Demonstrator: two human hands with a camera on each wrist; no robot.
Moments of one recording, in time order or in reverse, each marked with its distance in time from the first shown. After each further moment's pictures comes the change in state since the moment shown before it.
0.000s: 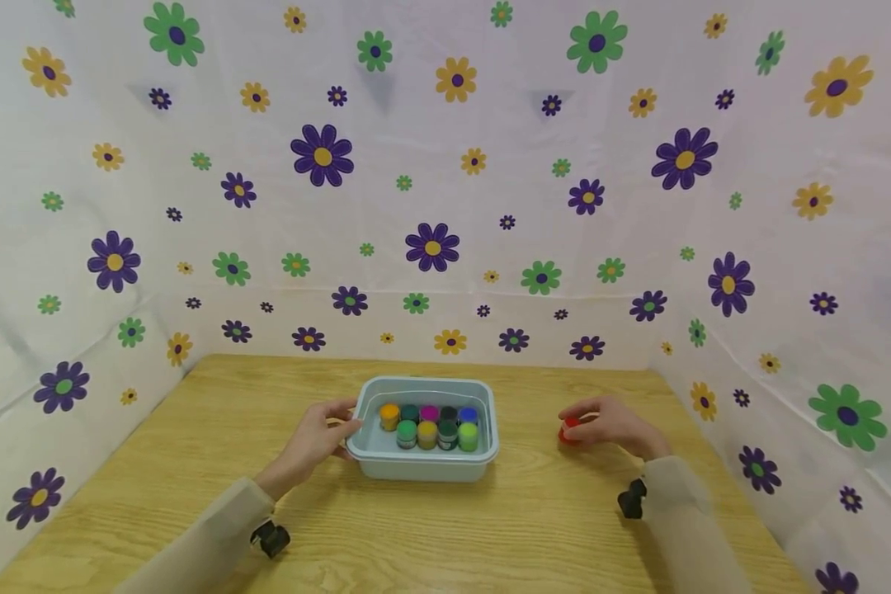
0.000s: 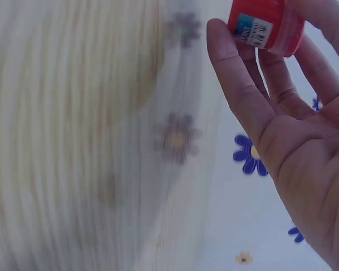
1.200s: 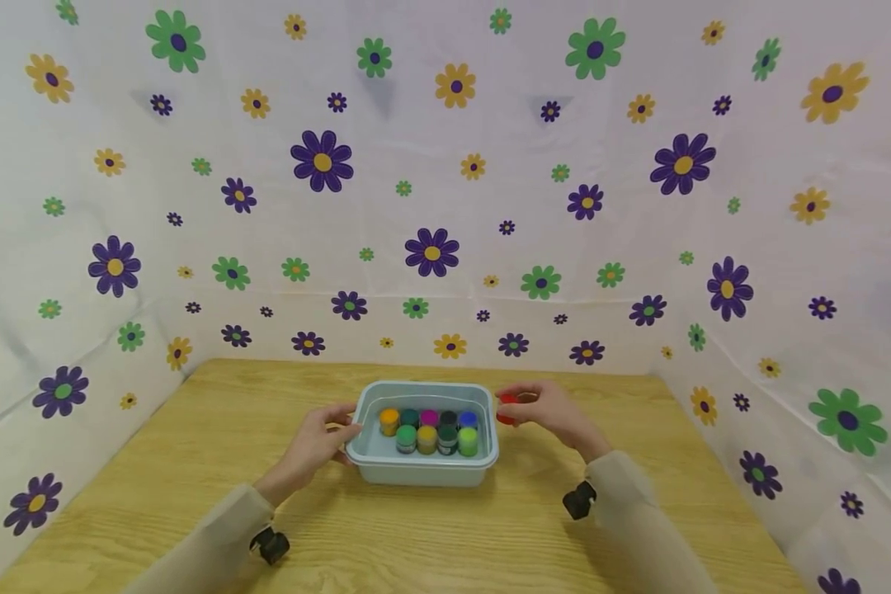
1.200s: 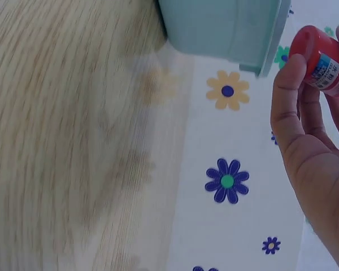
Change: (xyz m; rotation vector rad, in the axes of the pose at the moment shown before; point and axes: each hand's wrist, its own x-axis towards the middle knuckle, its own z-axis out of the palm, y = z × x) left_hand -0.002 -0.001 0.001 -0.013 -0.006 0.016; right_hand 0.039 -0.080 0.057 0.215 0.045 -0.094
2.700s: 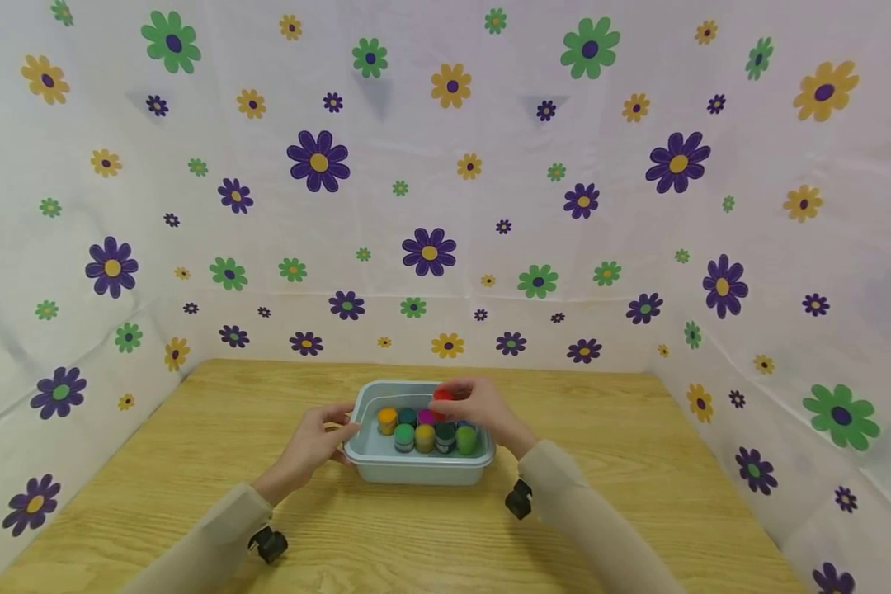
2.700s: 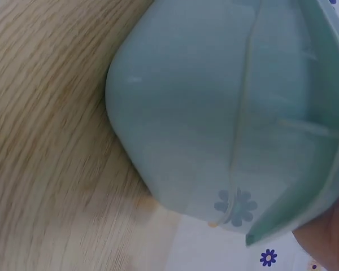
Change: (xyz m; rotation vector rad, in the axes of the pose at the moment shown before) left_hand -0.002 0.004 0.002 0.002 0.016 -0.020; right_hand 0.041 -0.037 0.084 0.119 0.021 -0.021
